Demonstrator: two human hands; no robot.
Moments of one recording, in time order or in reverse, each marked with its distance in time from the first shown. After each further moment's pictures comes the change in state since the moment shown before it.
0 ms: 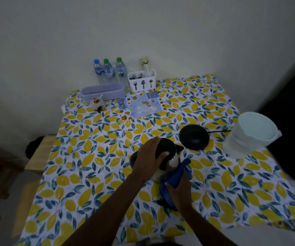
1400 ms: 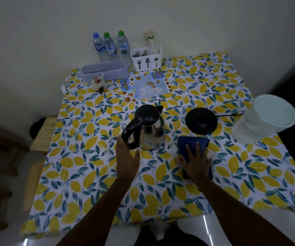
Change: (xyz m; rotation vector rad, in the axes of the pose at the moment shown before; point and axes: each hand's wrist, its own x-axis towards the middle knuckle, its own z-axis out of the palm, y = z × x) left_hand -0.061 -0.105 0.031 -0.089 0.296 -0.416; right_hand 0.068 0.022 -0.021 -0.906 -0.169 0.020
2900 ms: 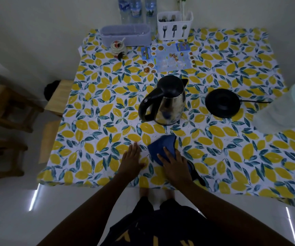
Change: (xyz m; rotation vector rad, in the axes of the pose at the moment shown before) left_hand -0.087 -0.093 -0.006 0.429 -0.623 -0.034; right_hand -0.108 -0.060 0.067 -0.298 -0.024 -0.668
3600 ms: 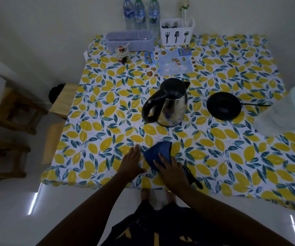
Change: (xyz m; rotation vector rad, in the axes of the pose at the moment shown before) left_hand -0.009 -0.010 -0.009 0.095 -0.042 0.053; right_hand -0.011 -0.027 -0.012 -0.076 -0.093 -0.086
